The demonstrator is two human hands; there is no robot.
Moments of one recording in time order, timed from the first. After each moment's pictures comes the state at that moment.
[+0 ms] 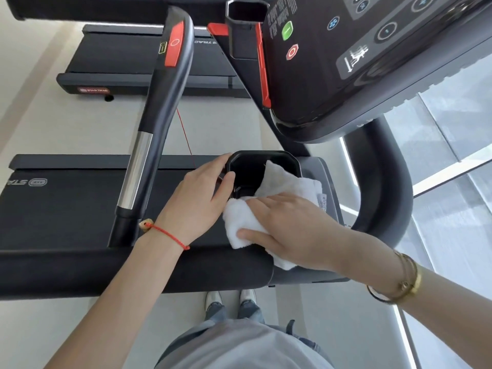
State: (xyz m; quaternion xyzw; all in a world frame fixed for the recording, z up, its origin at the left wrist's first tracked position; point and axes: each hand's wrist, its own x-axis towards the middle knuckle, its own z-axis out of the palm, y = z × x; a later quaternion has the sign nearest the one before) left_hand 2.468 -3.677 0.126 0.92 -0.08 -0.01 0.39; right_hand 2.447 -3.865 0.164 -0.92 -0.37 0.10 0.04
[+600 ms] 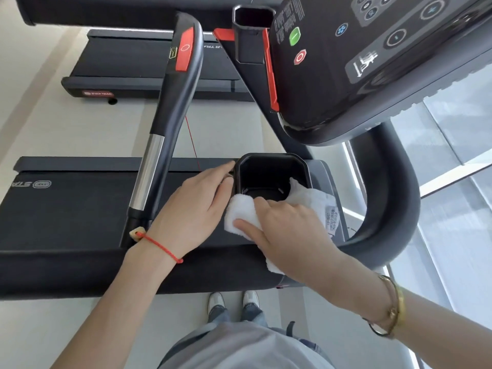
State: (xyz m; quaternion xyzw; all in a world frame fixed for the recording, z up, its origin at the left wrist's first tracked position) left_hand 2.455 -3.659 0.136 0.92 -0.09 -0.03 0.37; right_hand 2.431 -3.834 0.153 -0.97 -0.24 0.02 0.02
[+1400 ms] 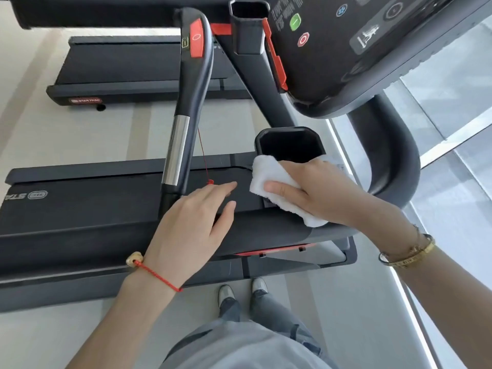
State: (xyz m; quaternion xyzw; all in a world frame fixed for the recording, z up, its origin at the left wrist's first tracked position) left_hand 2.374 -3.614 0.140 0.95 -0.14 0.02 0.26; right_hand 2.428 -3.839 0.168 -0.97 -0.22 0.04 0.12
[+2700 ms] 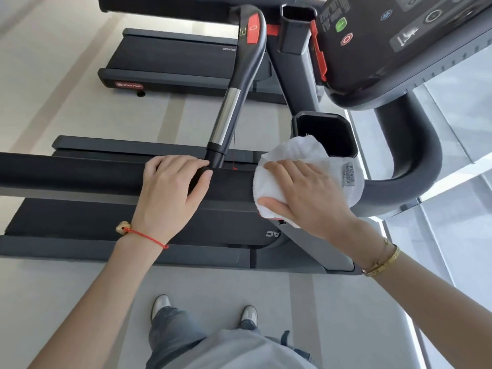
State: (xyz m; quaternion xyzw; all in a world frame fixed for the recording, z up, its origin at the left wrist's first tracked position) left_hand 2.327 -3.535 0.118 0.97 -0.06 0.19 0.15; right_hand 2.363 -3.787 0.138 -0.94 -0.32 -0.12 -0.06
